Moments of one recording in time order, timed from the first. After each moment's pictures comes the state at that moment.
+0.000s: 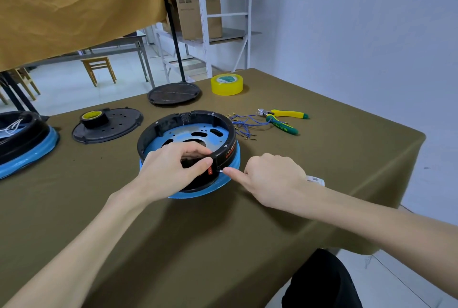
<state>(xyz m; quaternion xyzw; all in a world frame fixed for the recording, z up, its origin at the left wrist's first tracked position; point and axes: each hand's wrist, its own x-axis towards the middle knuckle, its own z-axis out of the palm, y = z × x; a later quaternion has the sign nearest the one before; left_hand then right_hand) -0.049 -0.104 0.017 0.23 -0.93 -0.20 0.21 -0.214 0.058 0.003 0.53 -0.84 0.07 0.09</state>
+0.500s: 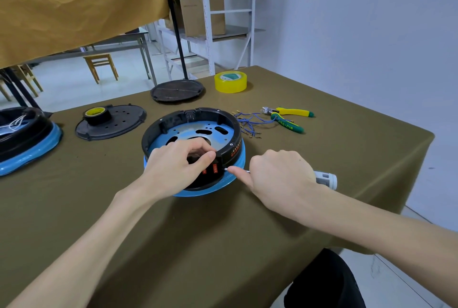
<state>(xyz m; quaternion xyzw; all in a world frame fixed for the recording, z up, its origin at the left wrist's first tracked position) -0.053 -0.106 0.012 0.24 -0.93 -0.15 0.23 -0.198 0.065 0.015 0.56 -0.80 0.00 0.23</state>
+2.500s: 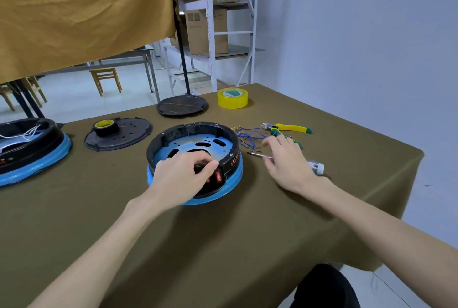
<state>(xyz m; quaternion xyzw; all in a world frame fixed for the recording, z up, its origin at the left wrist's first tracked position) -0.053 -0.100 0.011 0.30 -0.92 -0.11 0.24 -0.283 0.042 -0.009 0.53 -0.82 0.19 0.13</state>
